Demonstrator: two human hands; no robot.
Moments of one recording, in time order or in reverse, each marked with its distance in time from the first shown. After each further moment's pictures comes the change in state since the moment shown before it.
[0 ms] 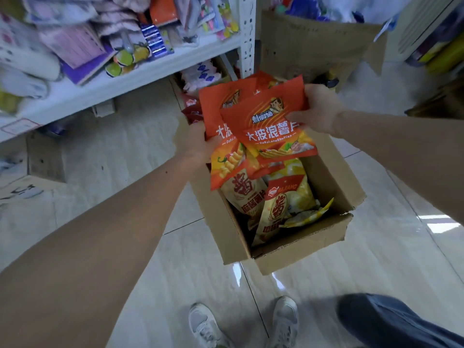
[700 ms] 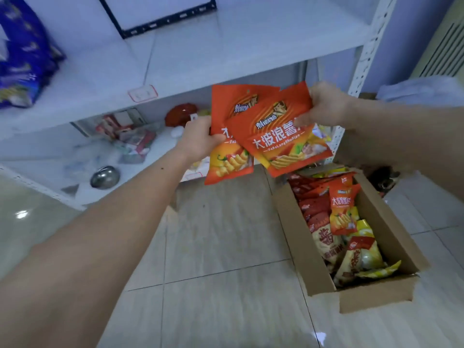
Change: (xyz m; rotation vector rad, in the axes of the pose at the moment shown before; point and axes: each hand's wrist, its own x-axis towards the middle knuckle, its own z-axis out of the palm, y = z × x) left_hand -0.222 0.124 -0.431 0.226 0.283 0.153; right_hand -0.161 -0.437 -0.056 -0.199 0.019 -0.429
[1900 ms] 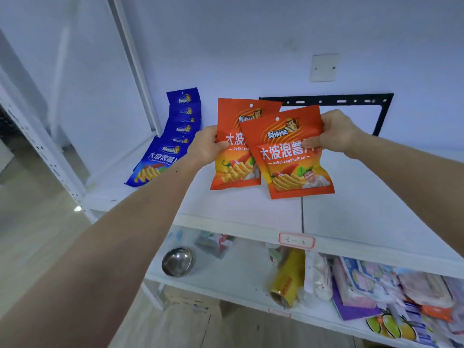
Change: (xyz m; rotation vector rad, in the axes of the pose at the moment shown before) left_hand 0.231 -0.248 -0.422 -0.131 0.448 -0.147; right_hand 0.392 -0.423 0.055 0.214 0.002 -0.278
